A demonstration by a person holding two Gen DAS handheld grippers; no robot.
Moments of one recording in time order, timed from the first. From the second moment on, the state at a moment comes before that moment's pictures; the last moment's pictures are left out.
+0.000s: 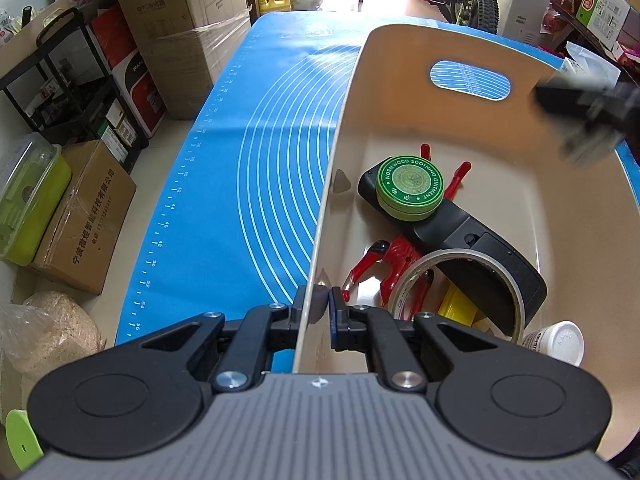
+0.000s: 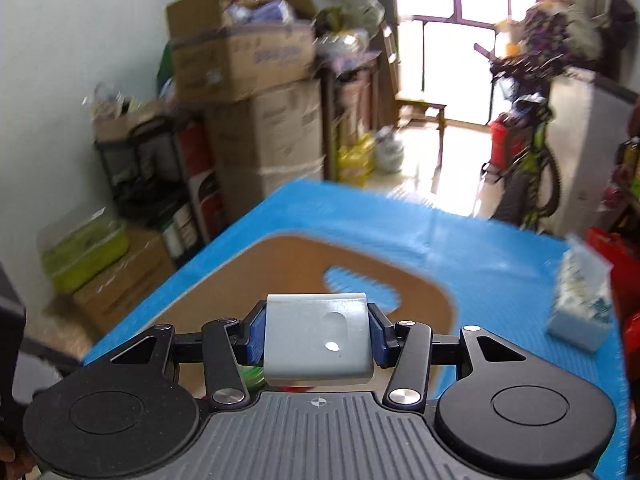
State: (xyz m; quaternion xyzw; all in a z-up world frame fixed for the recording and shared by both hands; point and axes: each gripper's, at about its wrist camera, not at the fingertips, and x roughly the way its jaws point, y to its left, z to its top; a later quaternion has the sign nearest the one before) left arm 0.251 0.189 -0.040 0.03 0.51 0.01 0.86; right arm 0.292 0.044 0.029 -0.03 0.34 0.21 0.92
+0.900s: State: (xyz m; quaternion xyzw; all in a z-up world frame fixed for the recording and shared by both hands) left arm 0.239 0.171 -0.010 0.04 0.47 0.03 0.88; right arm 0.262 0.038 0.037 -0.01 0.36 0.19 0.91
